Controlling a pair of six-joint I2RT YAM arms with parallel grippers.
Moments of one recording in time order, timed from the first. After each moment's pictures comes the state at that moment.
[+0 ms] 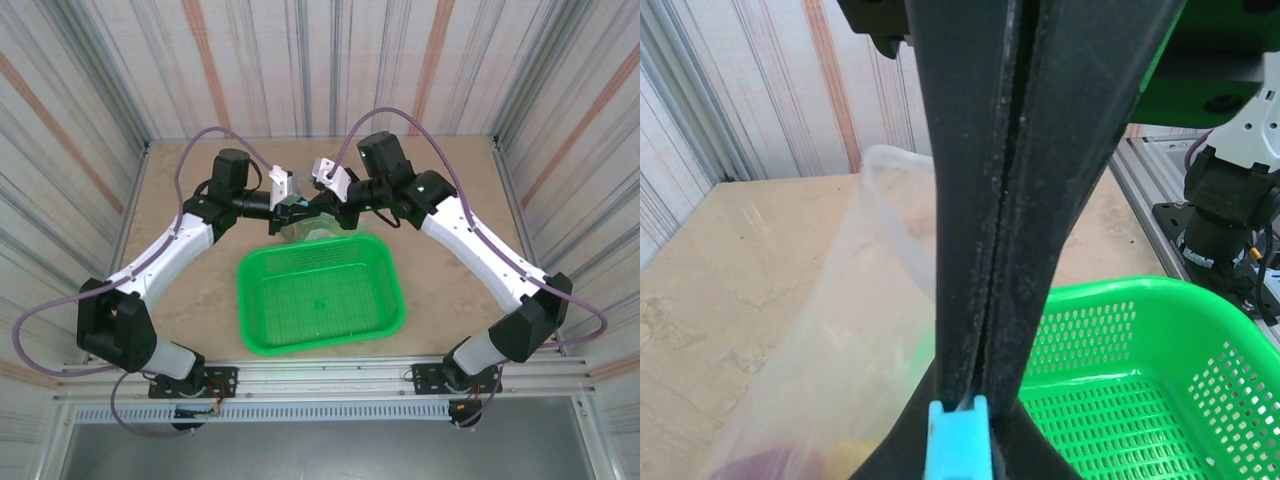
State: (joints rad) left arm -0.42 1.45 1.18 -0.25 1.05 0.58; right arm 0.67 1.50 1.56 -0.71 -0.52 -0.47
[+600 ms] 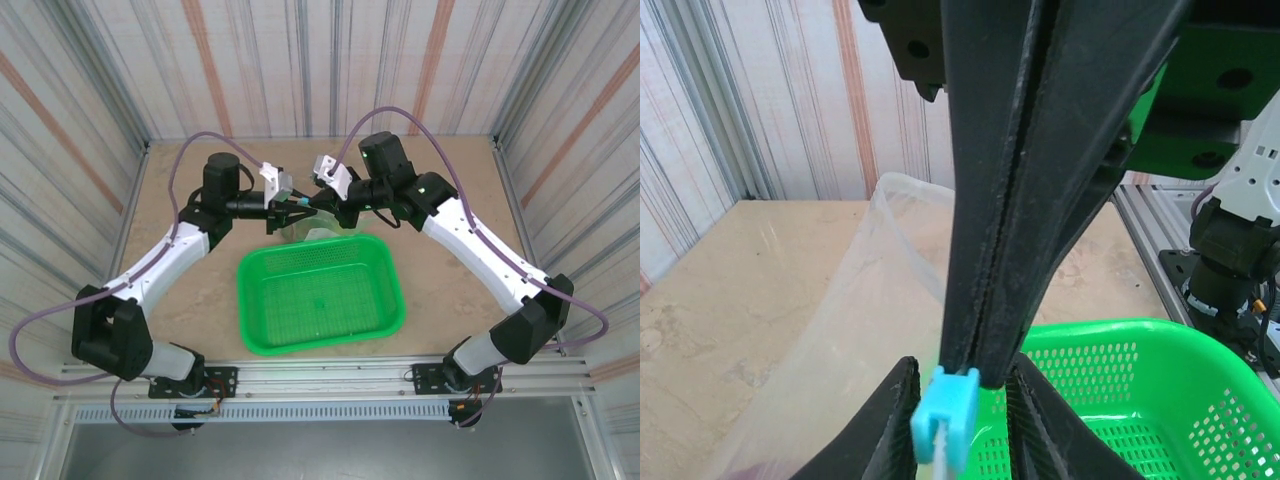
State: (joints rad) left arm -0.39 1.40 1.08 -0.02 1.07 0.37; right arm 0.66 1.49 1.55 -0.68 -0.50 -0.42
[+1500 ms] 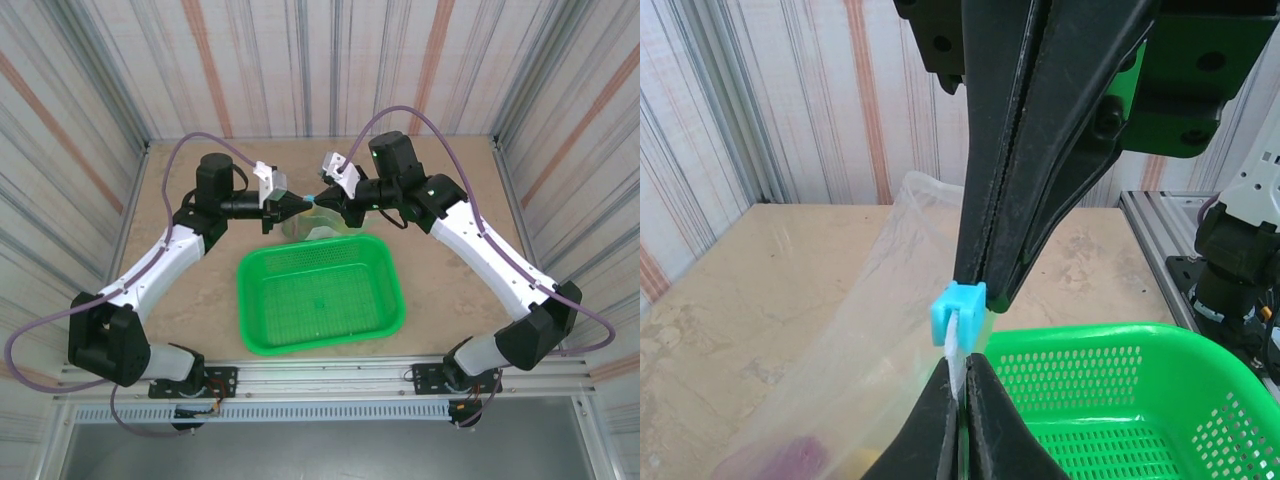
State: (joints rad) left arm -0.37 1.37 1.06 -0.01 1.07 0.35; right arm 0.64 1.45 1.52 -0.66 -0.52 -0.40
